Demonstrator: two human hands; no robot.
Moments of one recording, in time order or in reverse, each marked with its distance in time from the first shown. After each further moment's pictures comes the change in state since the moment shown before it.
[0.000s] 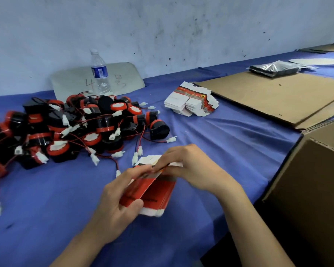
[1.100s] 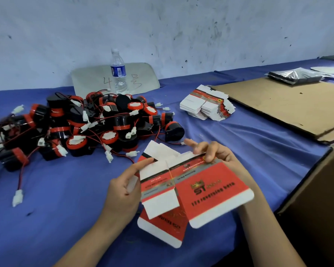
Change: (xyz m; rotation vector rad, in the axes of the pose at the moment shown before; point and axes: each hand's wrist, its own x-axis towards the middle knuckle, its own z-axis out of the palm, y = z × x) left_hand 0.000 -0.013 0.002 -0.133 0.315 -0.324; right_hand -0.001 0.040 -0.002 1.129 0.010 -0.226
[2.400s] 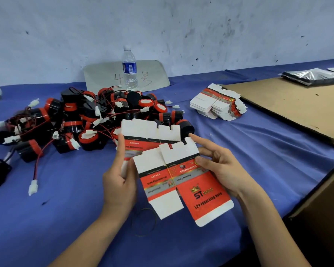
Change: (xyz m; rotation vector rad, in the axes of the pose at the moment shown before) left_hand 0.010 -0.008 -0.010 0.155 0.312 0.166; right_hand 0.004 0.019 0.004 -0.256 0.230 0.279
